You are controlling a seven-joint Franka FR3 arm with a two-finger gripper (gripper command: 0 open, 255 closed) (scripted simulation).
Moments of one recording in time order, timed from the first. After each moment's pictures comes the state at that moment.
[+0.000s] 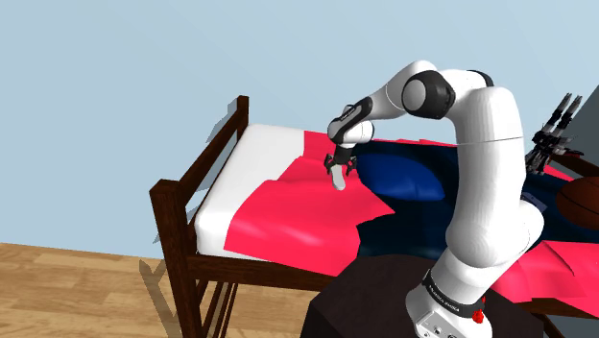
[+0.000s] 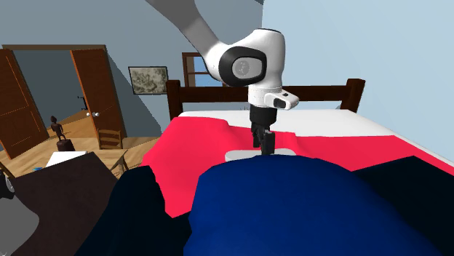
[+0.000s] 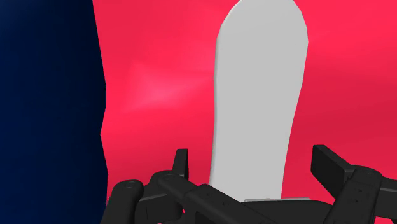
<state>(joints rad) -0.28 0.56 -0.18 -1.87 0.12 2.42 0.19</state>
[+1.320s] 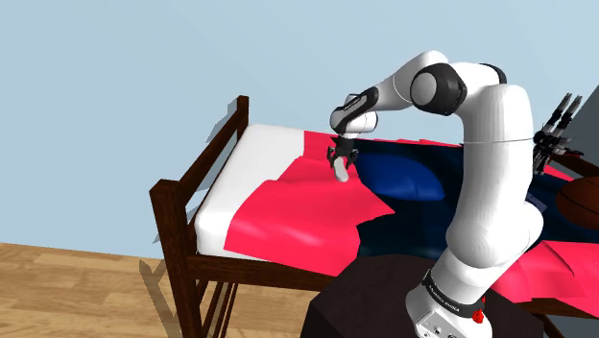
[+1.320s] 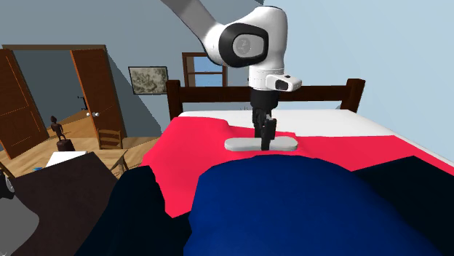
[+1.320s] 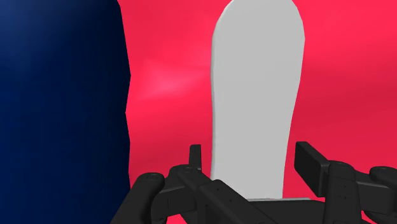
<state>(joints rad) -0.26 0.48 -0.20 -1.87 0.10 2.34 0.20</state>
